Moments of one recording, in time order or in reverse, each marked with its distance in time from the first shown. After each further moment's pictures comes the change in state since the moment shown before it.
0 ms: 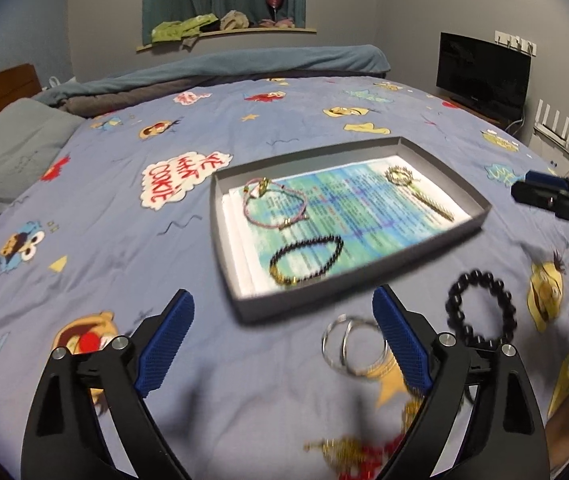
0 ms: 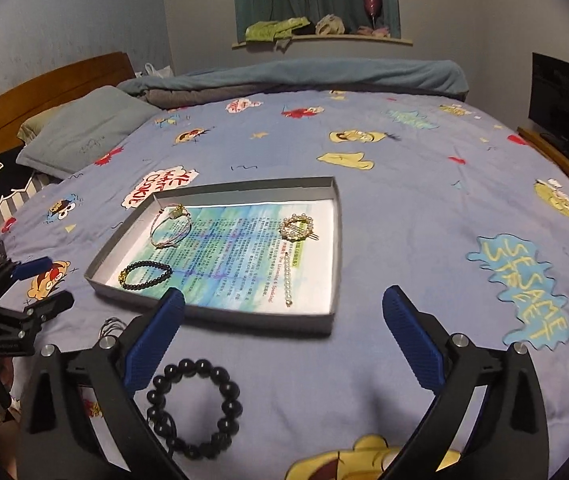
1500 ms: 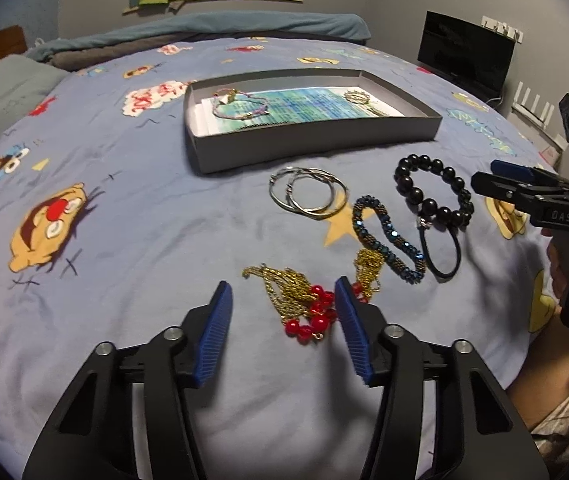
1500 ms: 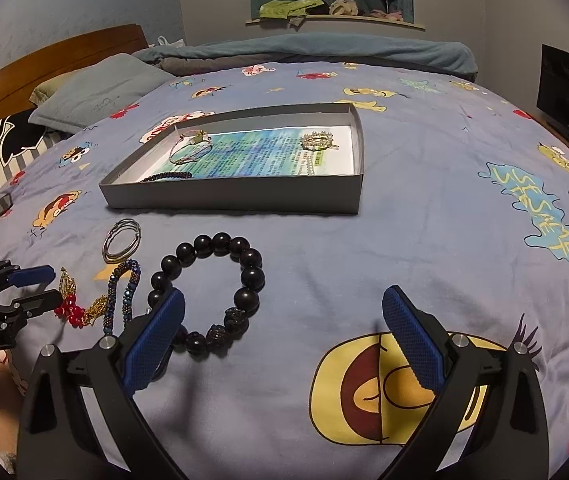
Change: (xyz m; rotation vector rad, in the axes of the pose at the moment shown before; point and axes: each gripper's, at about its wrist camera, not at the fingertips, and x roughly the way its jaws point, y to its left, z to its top) left arm -0.023 -0.020 -0.088 -0.041 0.120 -0.117; right arm -0.002 0.018 -0.085 -0.043 0.078 0.020
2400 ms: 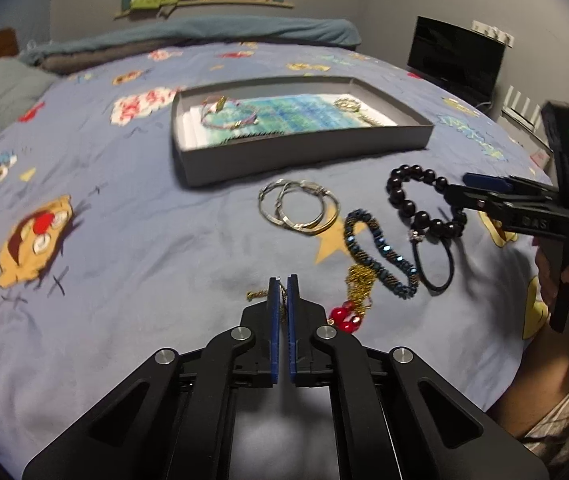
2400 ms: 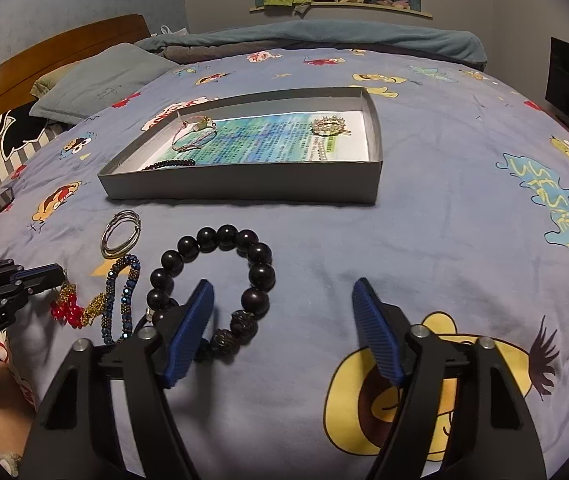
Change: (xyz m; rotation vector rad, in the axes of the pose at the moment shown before) left arm 0.002 -0.002 0.008 0.027 -0.037 -0.030; right arm 0.016 0.004 0.003 0.001 0.051 0.024
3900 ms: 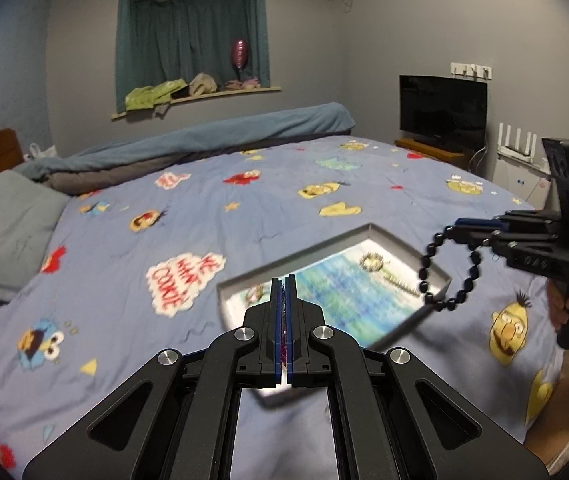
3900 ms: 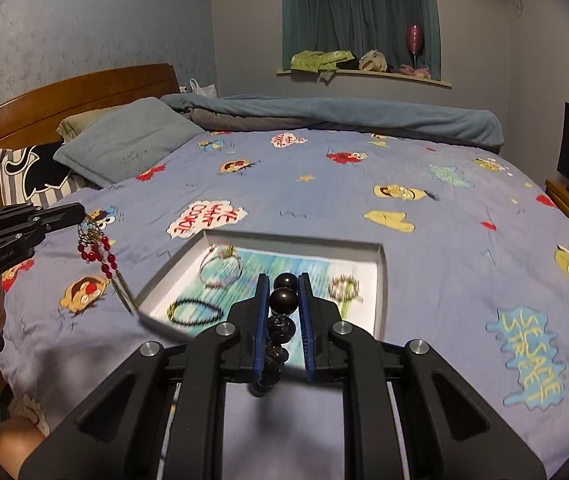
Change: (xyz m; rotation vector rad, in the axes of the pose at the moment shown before) left arm -0.055 0.025 0.152 0.149 -0.285 0.051; right arm -0.044 0.014 0.125 -0.090 -0.228 0.047
